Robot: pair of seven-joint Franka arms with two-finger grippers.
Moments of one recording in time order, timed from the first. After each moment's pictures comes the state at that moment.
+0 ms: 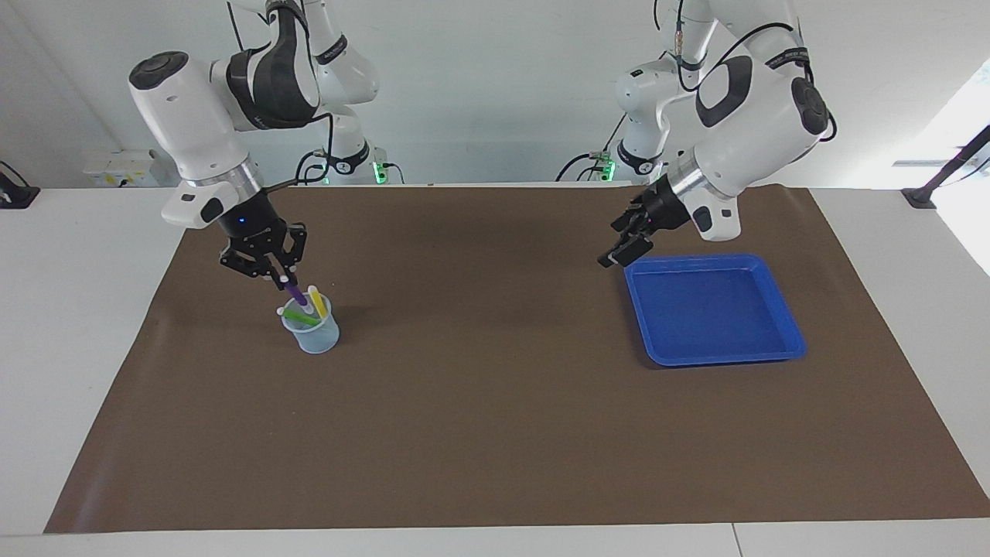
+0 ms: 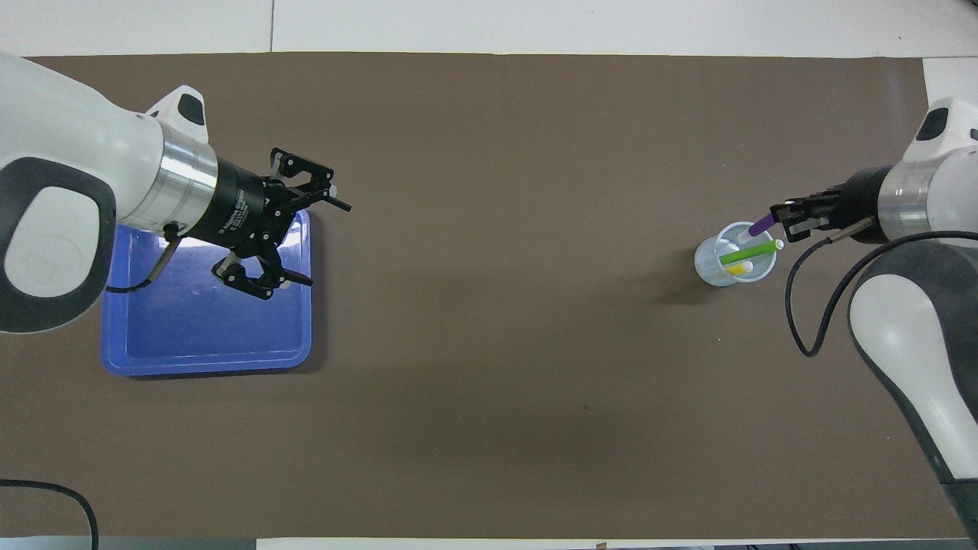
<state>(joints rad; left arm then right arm) 0.35 0.11 -0.65 -1.69 -0.40 1.72 -1.13 -0.05 -0.05 0.06 -1.98 0.16 2.14 -0.46</state>
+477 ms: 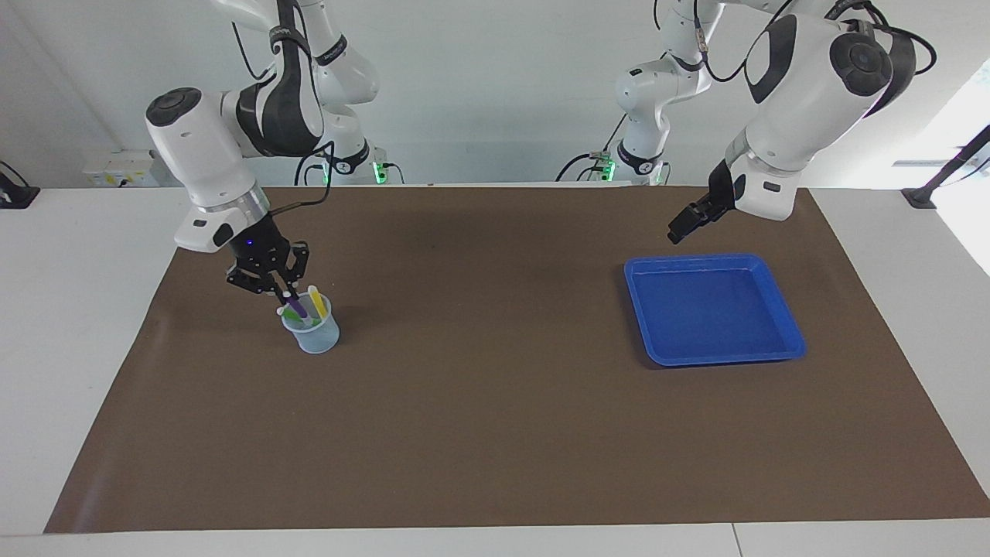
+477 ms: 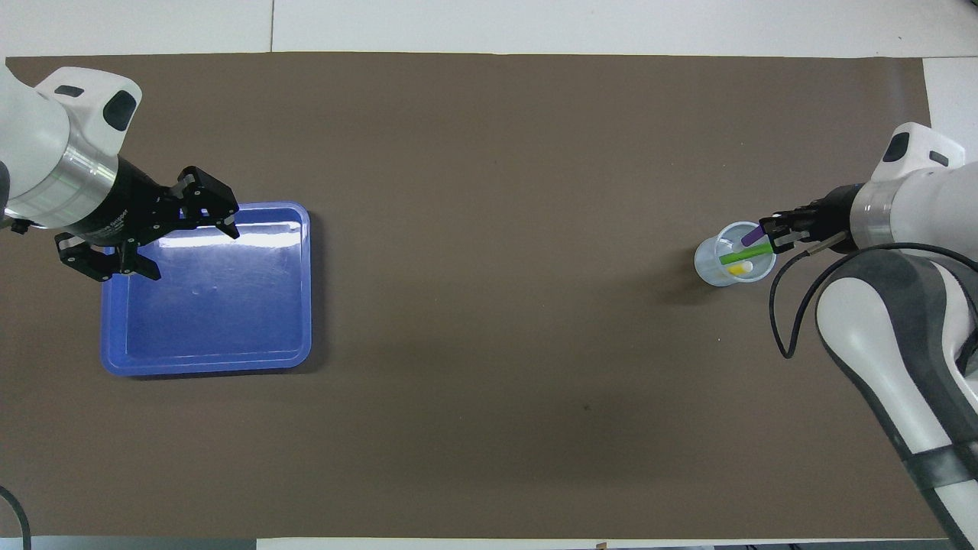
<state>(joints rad) 0.20 0.11 -0.46 -1.52 -0.01 1.46 -0.62 -0.06 -0.02 0.06 -2.09 0.16 2.27 -0.50</state>
